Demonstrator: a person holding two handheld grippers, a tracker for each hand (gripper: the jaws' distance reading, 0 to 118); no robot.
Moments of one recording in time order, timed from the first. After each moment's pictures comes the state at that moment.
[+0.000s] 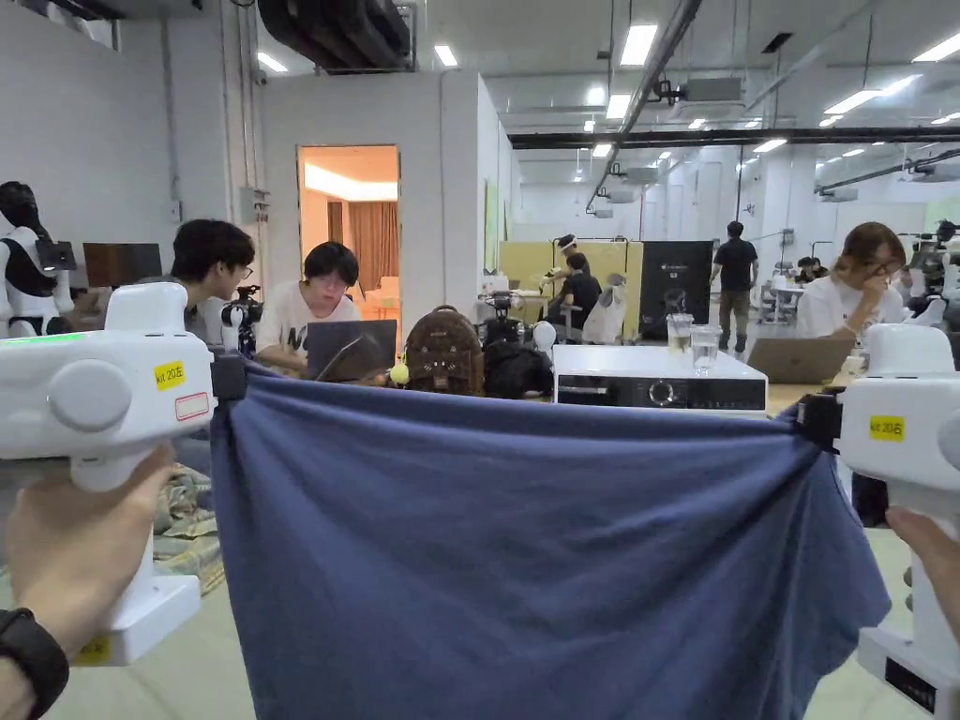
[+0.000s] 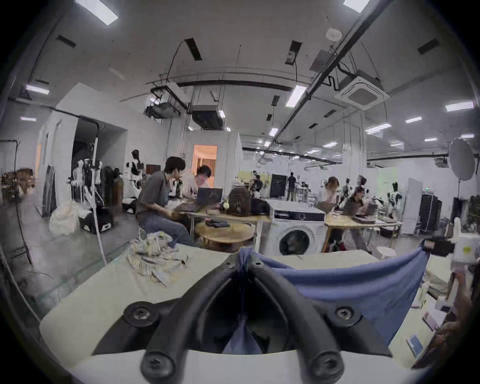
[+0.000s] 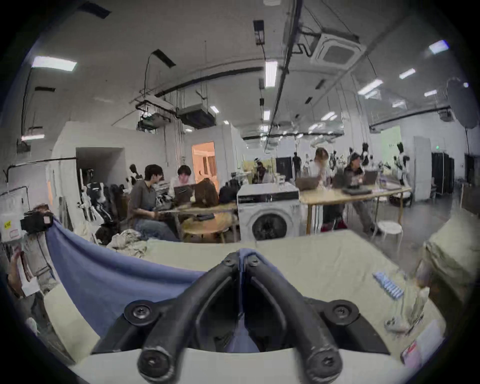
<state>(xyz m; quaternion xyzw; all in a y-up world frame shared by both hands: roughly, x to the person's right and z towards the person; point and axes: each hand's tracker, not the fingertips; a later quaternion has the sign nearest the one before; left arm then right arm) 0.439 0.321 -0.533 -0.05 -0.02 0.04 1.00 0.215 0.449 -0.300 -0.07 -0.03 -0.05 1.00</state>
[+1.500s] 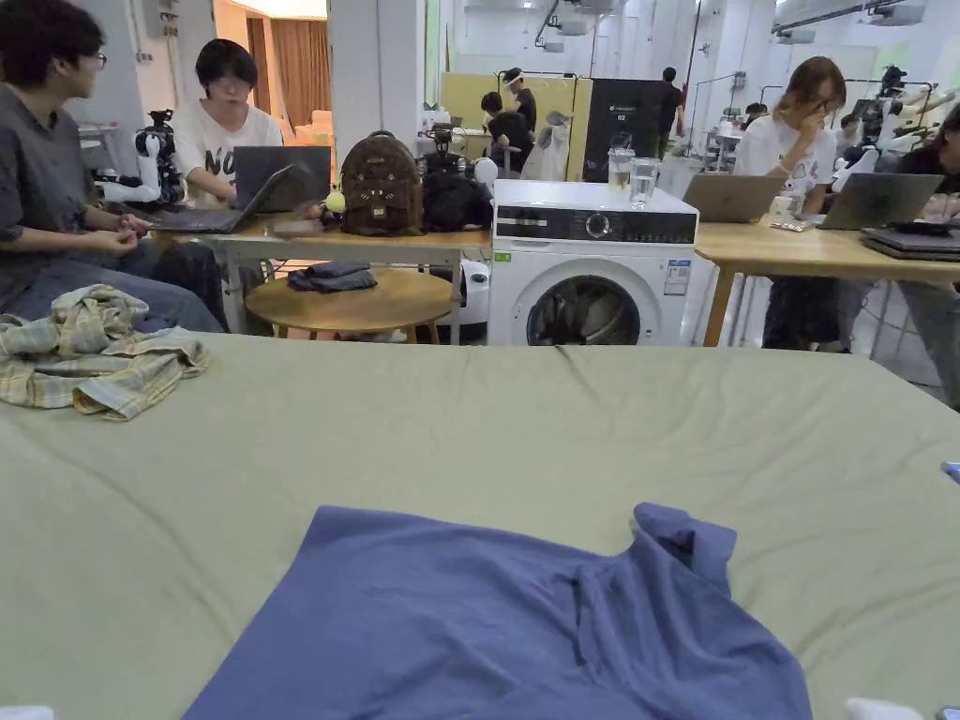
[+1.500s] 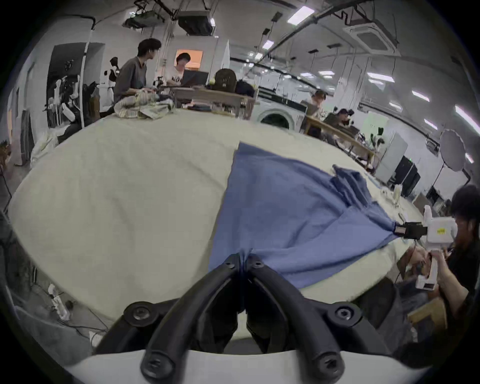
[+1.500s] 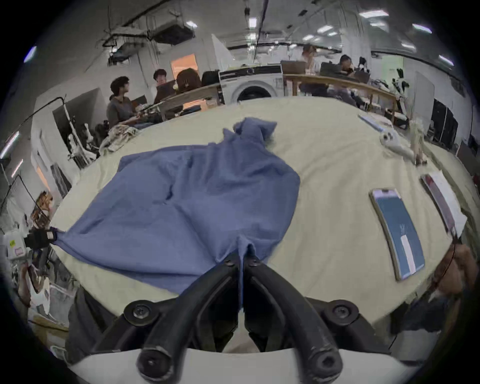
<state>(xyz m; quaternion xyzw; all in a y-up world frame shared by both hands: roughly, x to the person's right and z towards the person) 0.423 0.030 -0.064 -0.35 -0.11 0.08 0.92 0.223 0.115 -0.079 -0.38 -0.04 -0.12 0.92</state>
